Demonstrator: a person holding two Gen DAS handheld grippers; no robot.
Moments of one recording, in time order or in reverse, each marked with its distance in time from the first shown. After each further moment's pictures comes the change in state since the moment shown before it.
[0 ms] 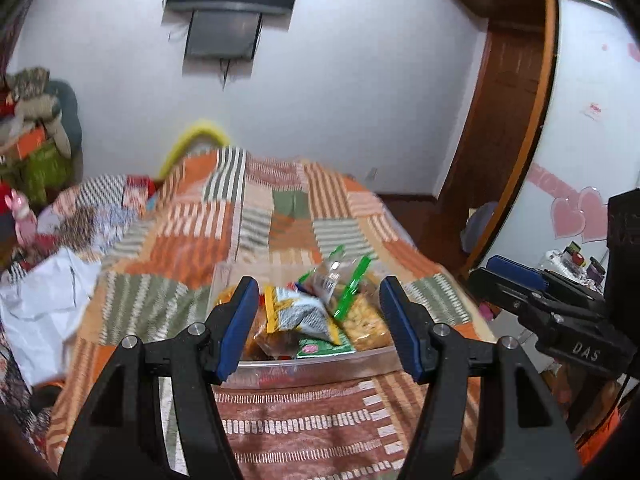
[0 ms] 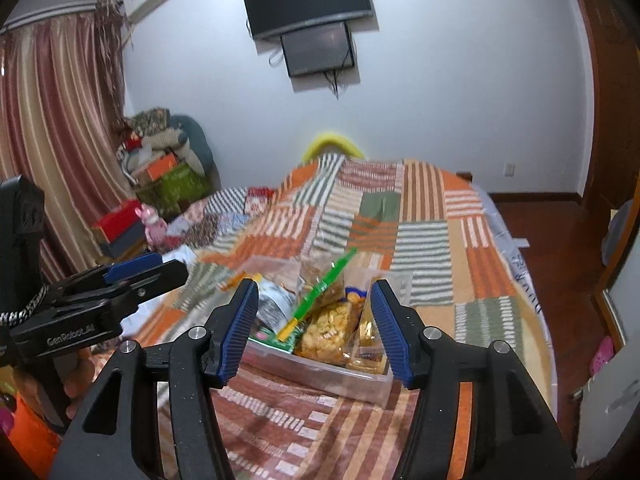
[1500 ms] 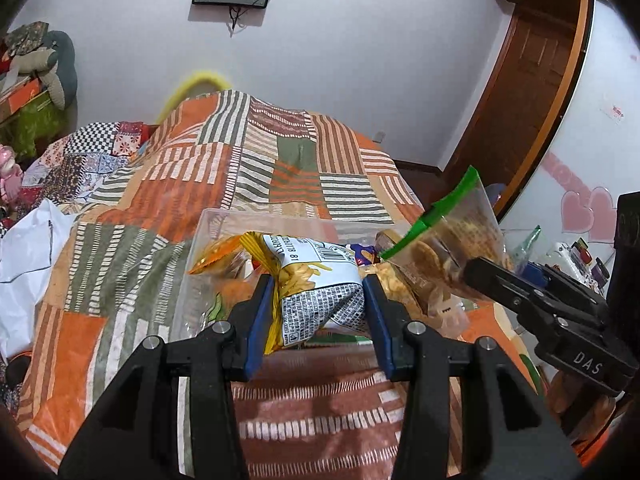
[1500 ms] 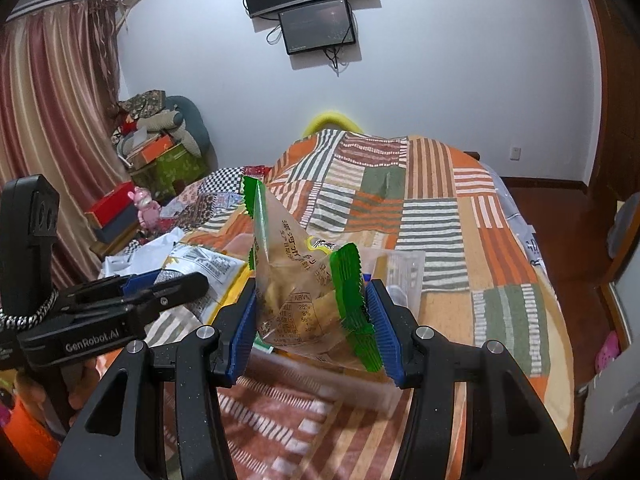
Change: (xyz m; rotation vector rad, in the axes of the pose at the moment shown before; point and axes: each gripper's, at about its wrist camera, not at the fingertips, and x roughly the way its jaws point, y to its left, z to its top) left arm 0.086 0.026 -0.028 -0.098 0.180 -0.021; right arm 0.062 -0.002 -0.016 -0.004 0.084 -0.005
